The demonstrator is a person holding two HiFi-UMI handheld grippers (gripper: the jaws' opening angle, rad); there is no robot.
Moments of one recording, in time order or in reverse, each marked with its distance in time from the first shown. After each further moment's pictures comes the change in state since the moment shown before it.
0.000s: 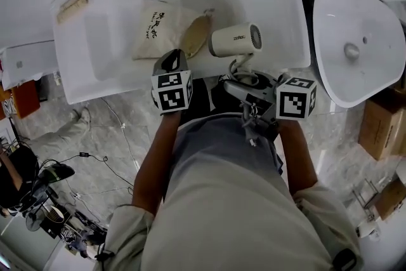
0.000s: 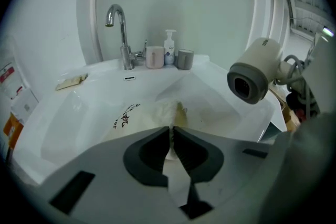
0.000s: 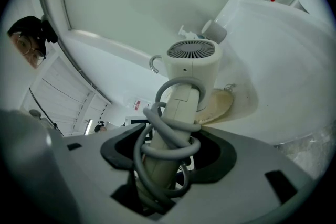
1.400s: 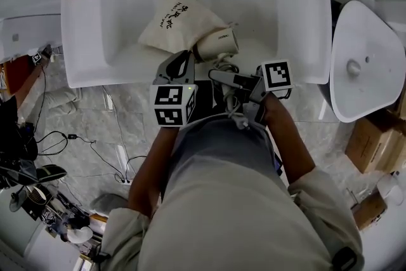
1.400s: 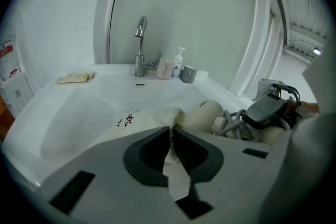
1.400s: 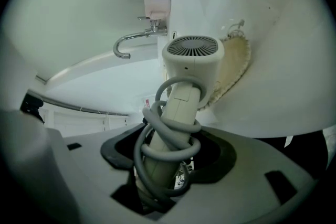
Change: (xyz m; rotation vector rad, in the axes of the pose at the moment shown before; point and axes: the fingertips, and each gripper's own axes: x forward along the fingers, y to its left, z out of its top) left arm -0.043 0.057 0.005 -0.087 -0.111 -0.115; right arm 0.145 0.000 -0.027 0.499 0.217 0.177
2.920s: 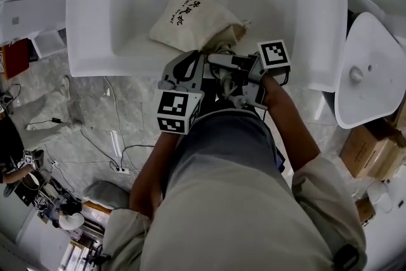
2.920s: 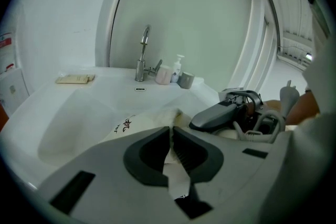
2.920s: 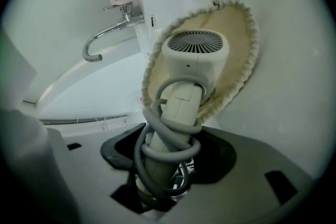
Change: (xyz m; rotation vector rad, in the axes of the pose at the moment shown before) left arm -0.013 0.011 0.003 -0.007 -0.073 -0.062; right arm 0.056 -0.024 0.025 0.199 0.110 -0.033
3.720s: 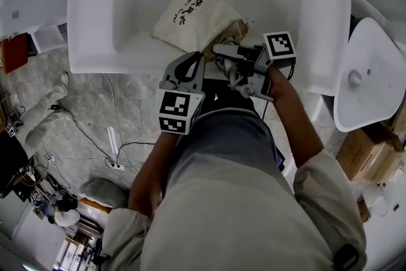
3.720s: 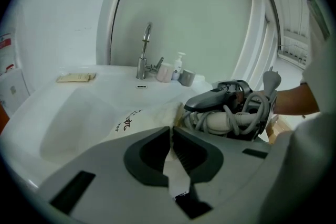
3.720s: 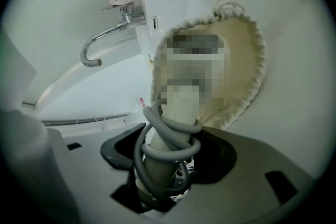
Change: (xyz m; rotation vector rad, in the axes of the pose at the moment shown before) left arm -0.001 0.013 -0.002 0.005 0.013 0.011; right arm 0.007 0.009 0.026 -0.001 0.011 -0.011
